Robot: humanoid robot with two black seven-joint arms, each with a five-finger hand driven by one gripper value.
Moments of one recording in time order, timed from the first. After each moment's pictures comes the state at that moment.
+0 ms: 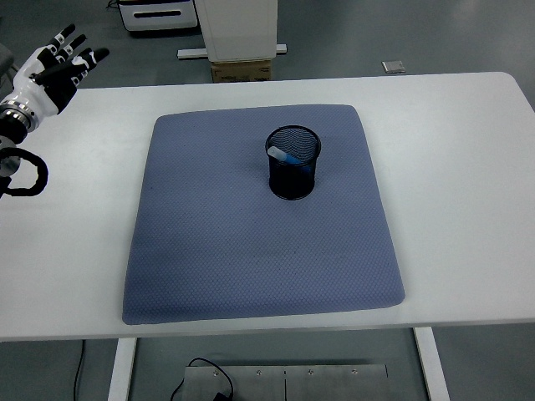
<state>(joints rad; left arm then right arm) -0.95 0.45 -0.60 -0.51 -0.03 -0.23 -0.17 0.02 0.00 0.44 0.18 -0.07 0.03 0.03</state>
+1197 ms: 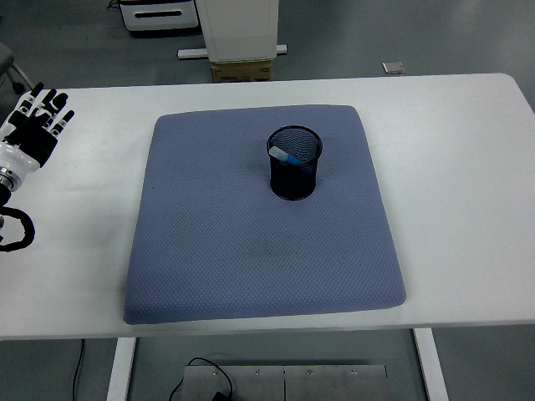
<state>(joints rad) -0.74 0.47 -0.72 -0.51 -0.20 -0.37 -0.21 0.02 0.00 0.44 0.18 -0.06 0.03 0.01</state>
